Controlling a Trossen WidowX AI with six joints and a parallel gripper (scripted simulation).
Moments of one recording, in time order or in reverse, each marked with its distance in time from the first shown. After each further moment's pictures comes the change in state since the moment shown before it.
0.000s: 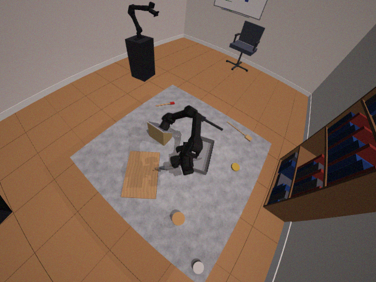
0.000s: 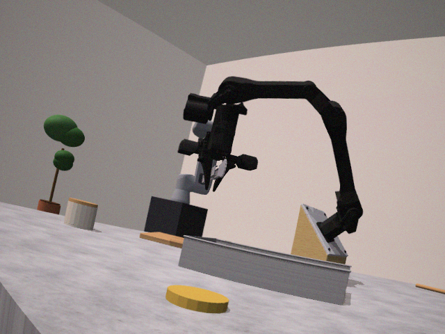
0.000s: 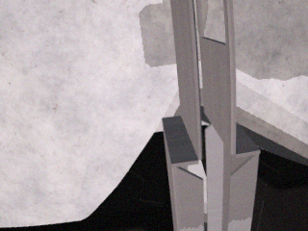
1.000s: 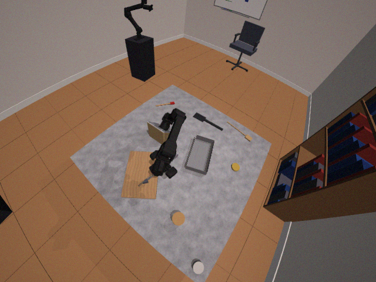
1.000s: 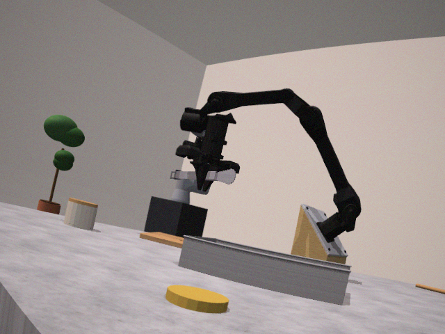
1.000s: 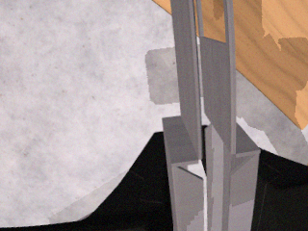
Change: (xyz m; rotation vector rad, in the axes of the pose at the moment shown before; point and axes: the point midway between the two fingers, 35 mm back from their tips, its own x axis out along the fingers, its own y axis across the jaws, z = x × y) arm -0.007 -0.001 0.131 -0.482 -0.015 0.019
